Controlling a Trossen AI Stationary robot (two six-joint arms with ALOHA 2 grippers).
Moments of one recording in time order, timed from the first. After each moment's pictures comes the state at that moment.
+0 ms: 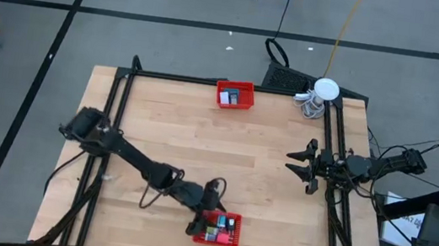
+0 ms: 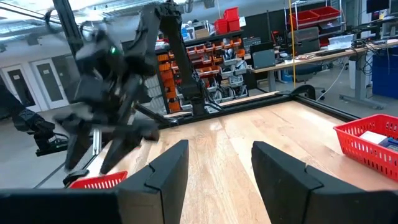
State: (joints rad) left arm -0.38 1.87 1.09 0.31 0.03 -0.24; right arm 0.33 0.02 0.02 0.08 0.39 0.19
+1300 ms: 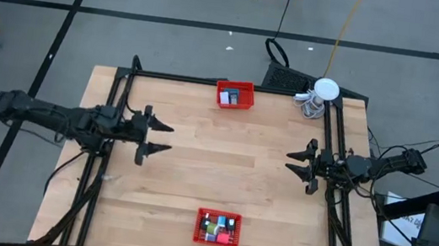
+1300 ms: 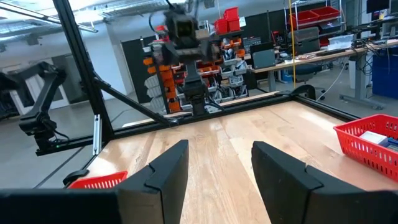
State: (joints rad) left arm -0.08 0.64 0.45 0.05 -0.11 -0.12; right arm 0.33 0.02 0.02 0.08 0.39 0.19
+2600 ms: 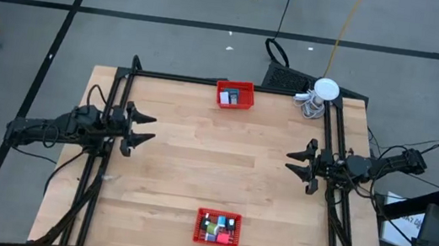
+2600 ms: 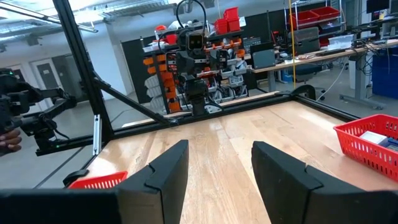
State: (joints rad) left arm 0.09 0.07 0.16 -0.06 -0.05 -0.13; right arm 0.33 0.02 0.02 0.08 0.39 0.19
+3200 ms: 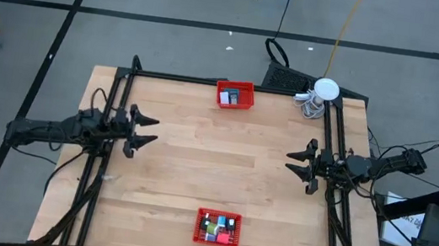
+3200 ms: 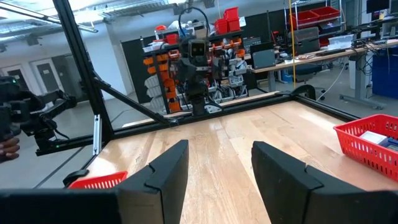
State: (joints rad) left arm 0.09 0.07 0.07 0.08 -0.05 -0.17; right arm 0.33 0.02 0.02 0.08 0.39 0.19
